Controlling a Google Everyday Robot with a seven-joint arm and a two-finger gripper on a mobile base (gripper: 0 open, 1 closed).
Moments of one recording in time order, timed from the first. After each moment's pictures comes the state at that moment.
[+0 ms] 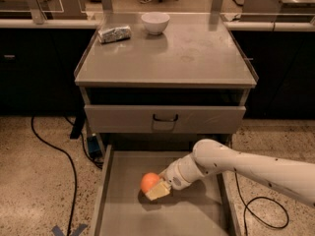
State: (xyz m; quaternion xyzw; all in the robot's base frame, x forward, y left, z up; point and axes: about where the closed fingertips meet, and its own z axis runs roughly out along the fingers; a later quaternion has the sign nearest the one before) arm 0.495 -0.004 0.503 -0.46 0.81 0.31 0.19
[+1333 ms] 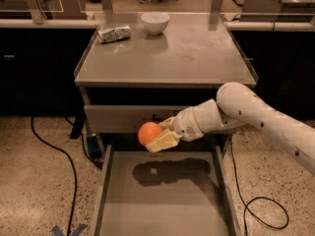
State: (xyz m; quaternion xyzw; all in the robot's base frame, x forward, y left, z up) arm 0.549 -0.009 0.708 -0.51 0.72 0.36 0.30
